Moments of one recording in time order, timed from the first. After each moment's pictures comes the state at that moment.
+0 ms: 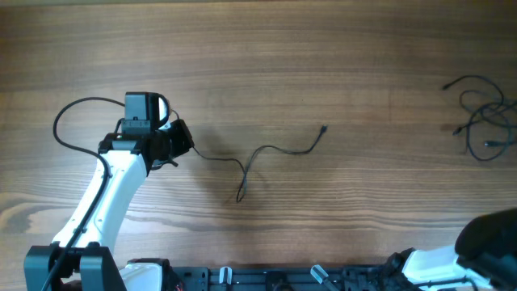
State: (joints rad) left arm -0.04 1.42 0.85 -0.57 0.22 -0.47; right arm -0.62 1.69 1.68 -0.85 0.09 0.39
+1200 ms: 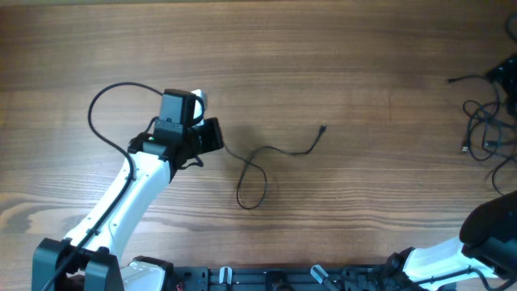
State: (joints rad) left arm -0.25 1.42 0.85 -0.44 0.23 -0.47; right arm -0.60 1.75 1.67 -1.02 -0.23 0.32
